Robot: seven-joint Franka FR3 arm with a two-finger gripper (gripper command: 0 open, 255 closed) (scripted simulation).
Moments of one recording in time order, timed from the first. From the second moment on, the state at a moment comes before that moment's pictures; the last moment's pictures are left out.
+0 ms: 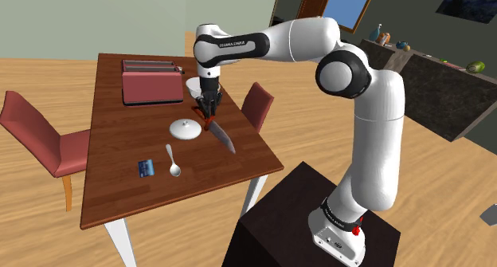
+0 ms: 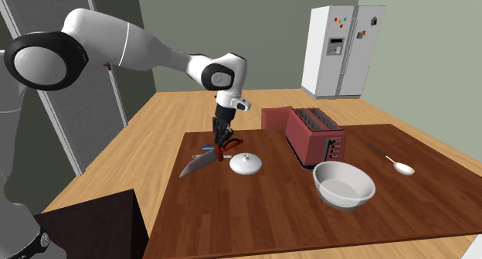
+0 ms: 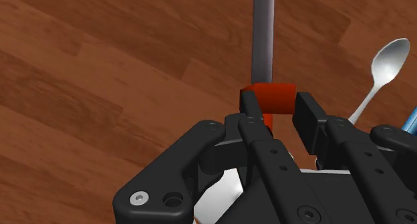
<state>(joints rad) 0.19 0.47 -0.02 -1.52 0.08 1.75 0.02</state>
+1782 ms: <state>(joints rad) 0.37 0.51 0.07 -1.61 0.10 1.91 0.27</state>
